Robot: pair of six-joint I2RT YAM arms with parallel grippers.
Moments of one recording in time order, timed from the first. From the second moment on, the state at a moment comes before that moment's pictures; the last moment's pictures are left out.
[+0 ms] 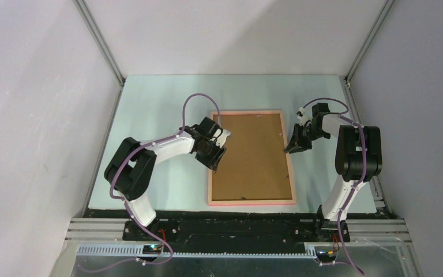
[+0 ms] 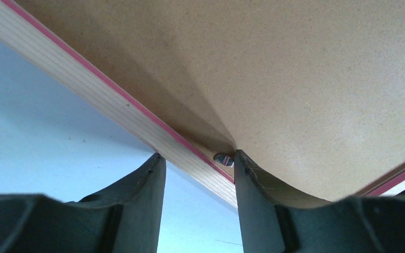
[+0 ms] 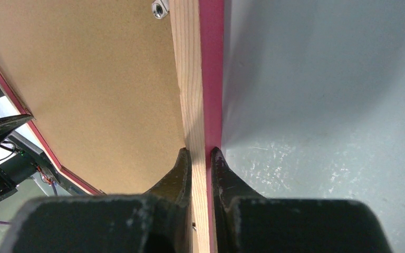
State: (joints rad) left arm -0.62 1.73 1.06 -0.56 0.19 0.03; right arm -0.04 1.87 1.15 -0.63 -0.56 0.06
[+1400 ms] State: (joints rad) left arm -0.56 1.79 1.14 -0.66 0.31 0.05; right arm -0.04 1.87 1.15 -0.63 -0.56 0.06
